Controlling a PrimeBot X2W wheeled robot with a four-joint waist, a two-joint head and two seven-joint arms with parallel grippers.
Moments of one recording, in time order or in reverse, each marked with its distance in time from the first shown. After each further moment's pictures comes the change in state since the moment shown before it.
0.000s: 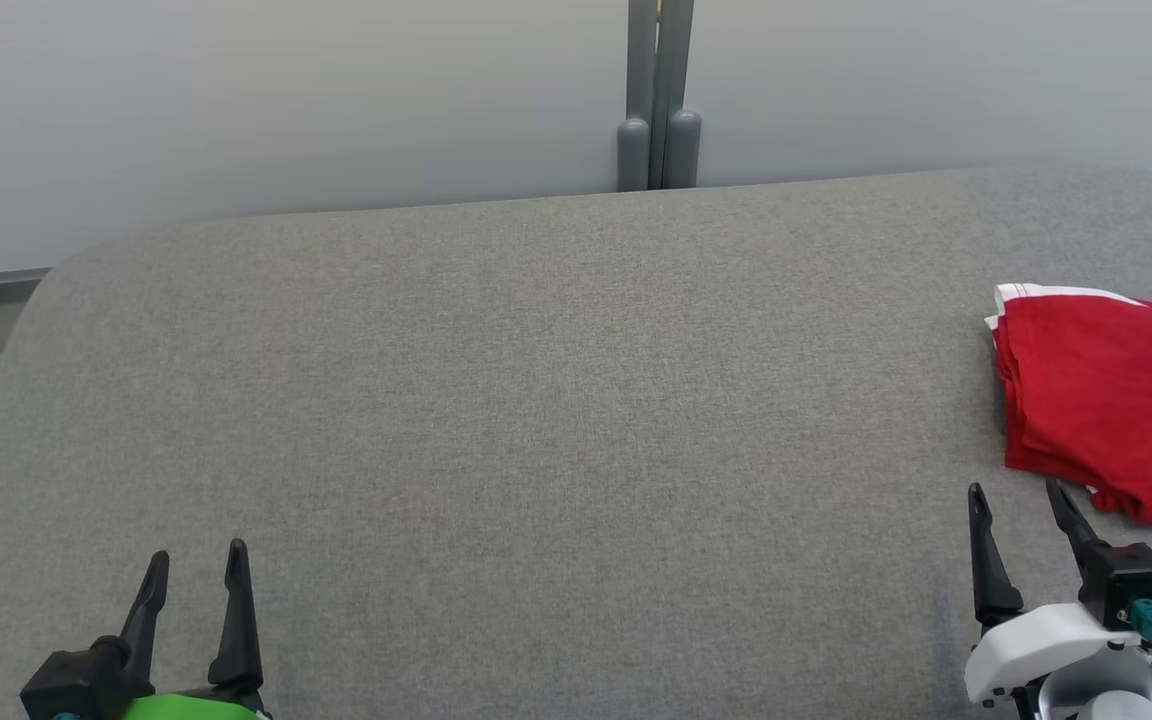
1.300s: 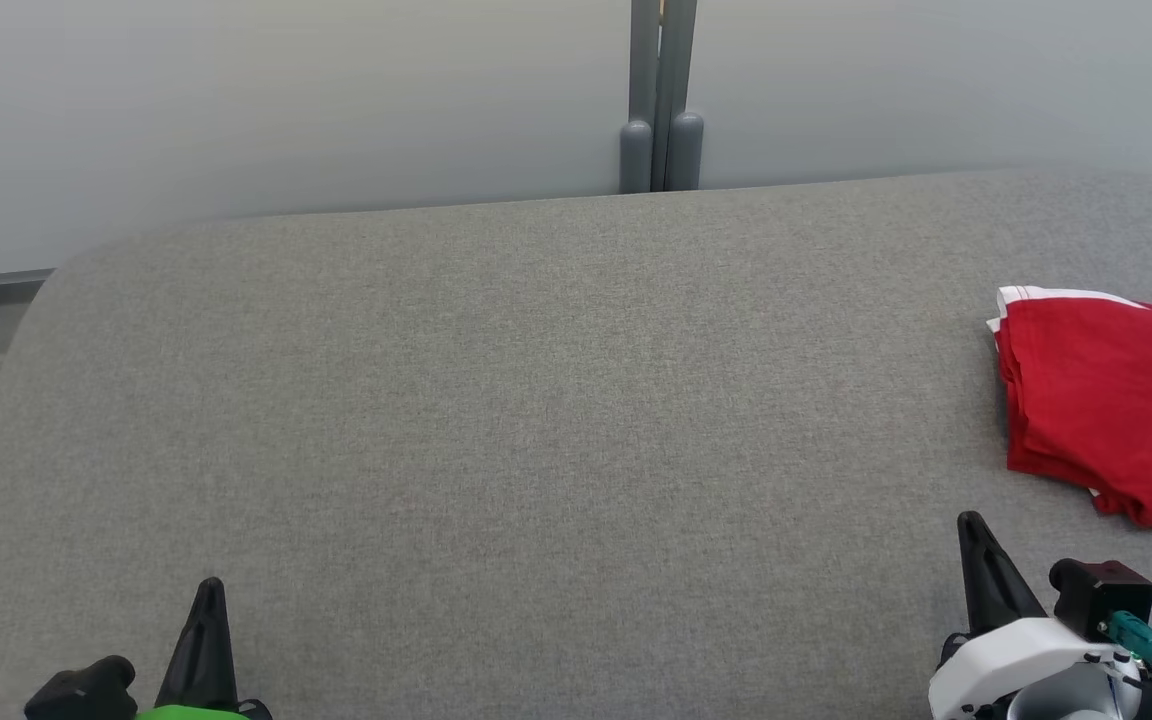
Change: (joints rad) left arm 0.005 -0.043 0.029 0.068 -0.059 -0.017 0.042; right arm 0.022 0.014 0.081 0.027 0.165 0.000 0.047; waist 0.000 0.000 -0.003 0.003
